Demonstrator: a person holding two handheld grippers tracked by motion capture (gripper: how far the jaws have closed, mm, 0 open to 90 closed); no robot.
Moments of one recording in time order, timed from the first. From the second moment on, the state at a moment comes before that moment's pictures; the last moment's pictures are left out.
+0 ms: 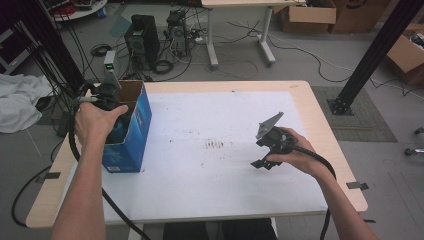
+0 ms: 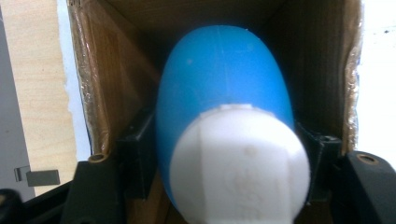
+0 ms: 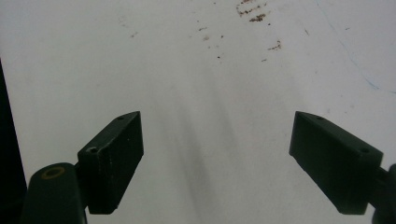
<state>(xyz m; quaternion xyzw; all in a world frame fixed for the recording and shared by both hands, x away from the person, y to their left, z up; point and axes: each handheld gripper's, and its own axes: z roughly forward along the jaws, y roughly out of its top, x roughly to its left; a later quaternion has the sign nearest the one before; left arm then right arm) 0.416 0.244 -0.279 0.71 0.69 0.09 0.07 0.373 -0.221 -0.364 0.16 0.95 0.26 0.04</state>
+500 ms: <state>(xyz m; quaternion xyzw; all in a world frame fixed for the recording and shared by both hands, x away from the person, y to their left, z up) 0.415 0.244 -0.278 0.72 0.69 0.09 0.07 0.373 -0.221 -0.365 0.16 0.95 0.26 0.04</state>
